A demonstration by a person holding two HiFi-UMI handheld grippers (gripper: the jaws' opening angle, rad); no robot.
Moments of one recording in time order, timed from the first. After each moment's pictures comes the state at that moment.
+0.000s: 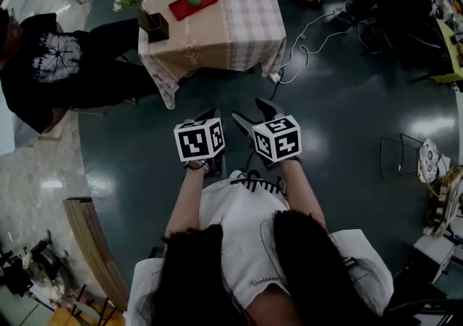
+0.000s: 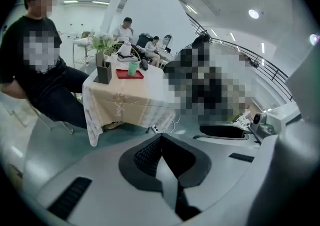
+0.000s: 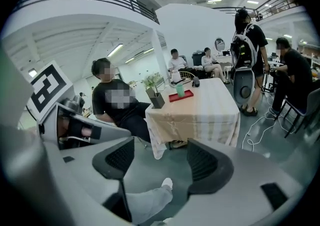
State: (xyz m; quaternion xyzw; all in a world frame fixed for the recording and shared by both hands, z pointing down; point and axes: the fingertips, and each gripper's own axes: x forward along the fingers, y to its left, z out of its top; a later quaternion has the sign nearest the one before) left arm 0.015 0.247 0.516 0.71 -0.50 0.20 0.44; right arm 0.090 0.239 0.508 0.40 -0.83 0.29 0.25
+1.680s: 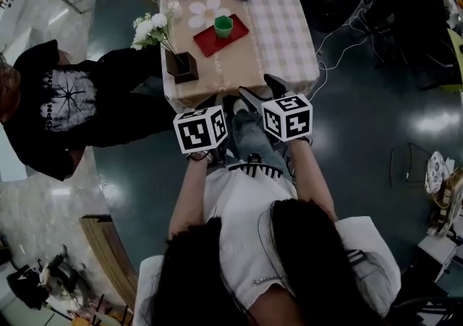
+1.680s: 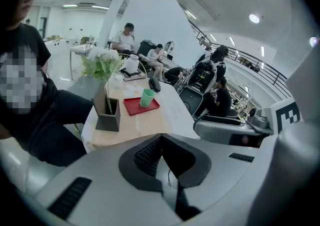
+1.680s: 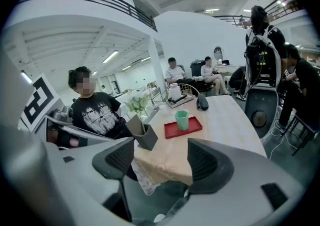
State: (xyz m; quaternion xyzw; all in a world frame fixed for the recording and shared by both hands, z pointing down) left arm -0.104 0.026 0.498 0.72 -0.52 0.19 0.42; right arm -0.013 -0.007 0.482 0.43 -0.84 0.26 0.22
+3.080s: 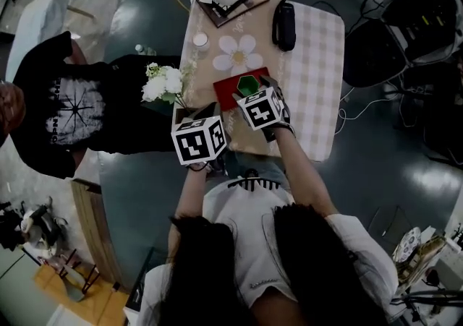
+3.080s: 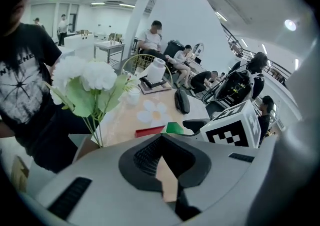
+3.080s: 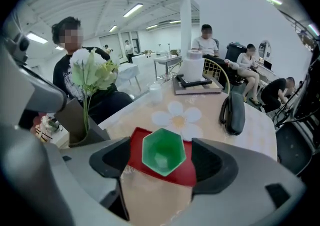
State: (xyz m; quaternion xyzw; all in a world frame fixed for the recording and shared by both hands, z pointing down) left arm -0.155 -0.171 0.512 0.61 -0.61 0.17 0.48; right arm -0.093 -0.246 0.596 0.27 -0.84 0.19 0.44
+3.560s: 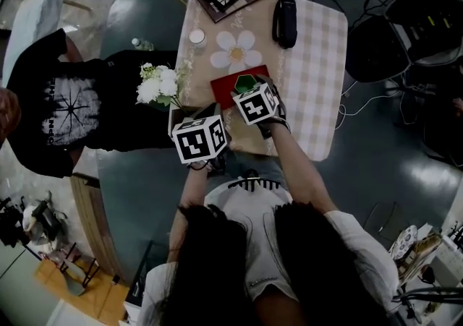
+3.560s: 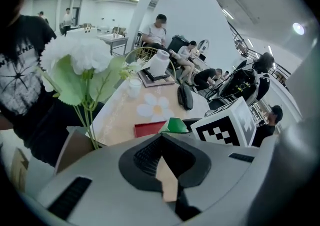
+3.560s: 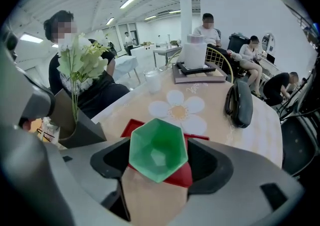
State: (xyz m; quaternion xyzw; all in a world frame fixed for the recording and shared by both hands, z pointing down) left arm -0.149 -0.173 0.536 0.59 -0.60 0.18 0.51; right arm -0.094 -0.248 0.632 0.26 -0.81 0.21 0.47
